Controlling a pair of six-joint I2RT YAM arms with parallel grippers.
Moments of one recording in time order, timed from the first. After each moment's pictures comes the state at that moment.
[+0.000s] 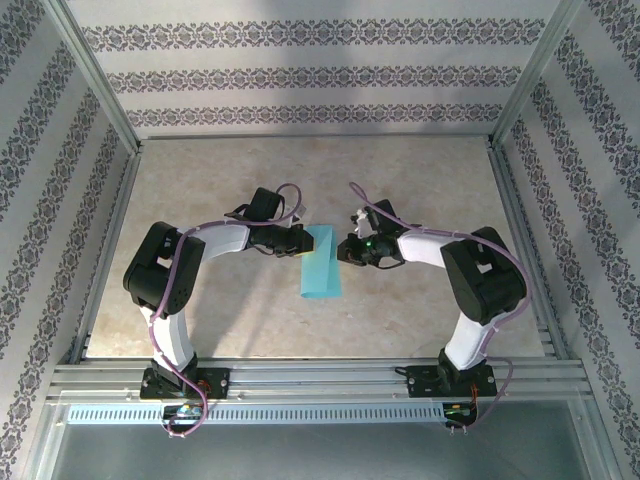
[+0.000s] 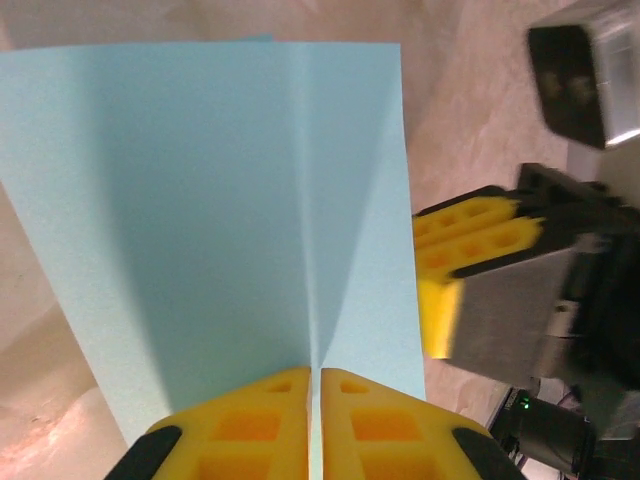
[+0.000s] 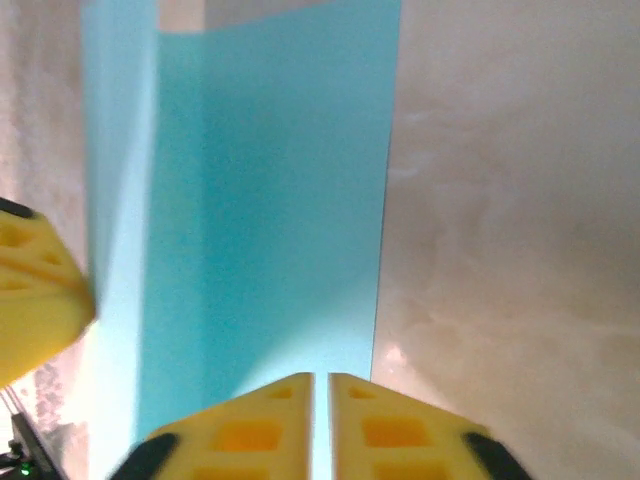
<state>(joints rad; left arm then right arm) -0.41 1.87 1.07 -0.17 0.72 -0.54 0.41 1.75 0.88 -0.12 -0.56 0.59</state>
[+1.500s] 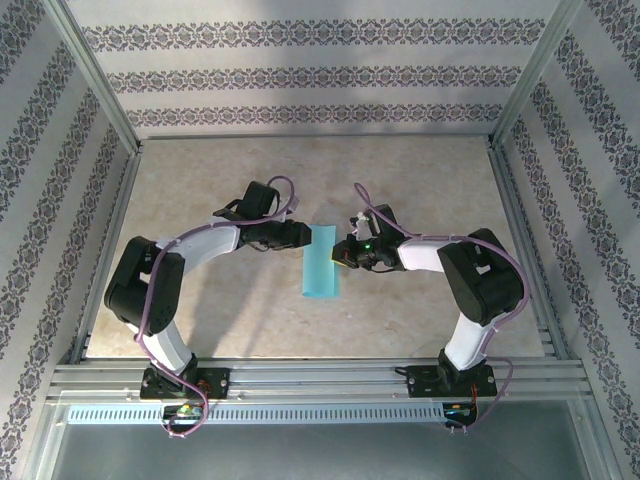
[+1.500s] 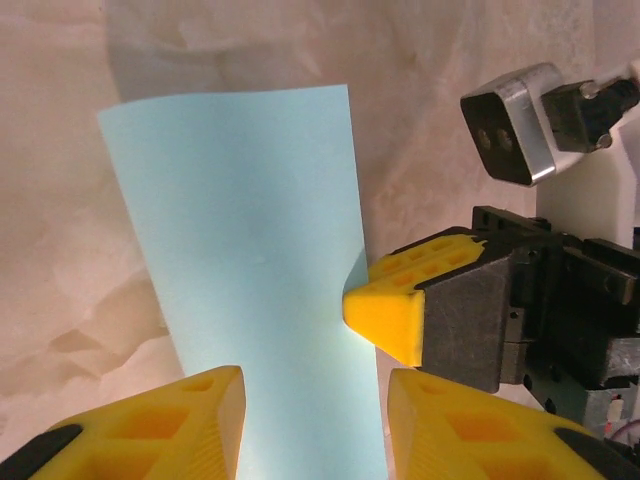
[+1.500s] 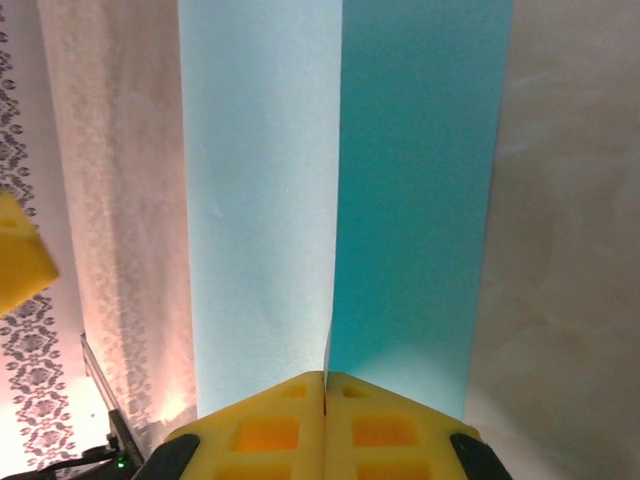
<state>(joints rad) -0.42 1.71 1.07 -0.29 0.55 -0.50 0.44 1.77 0.80 0.10 -0.64 0.77</state>
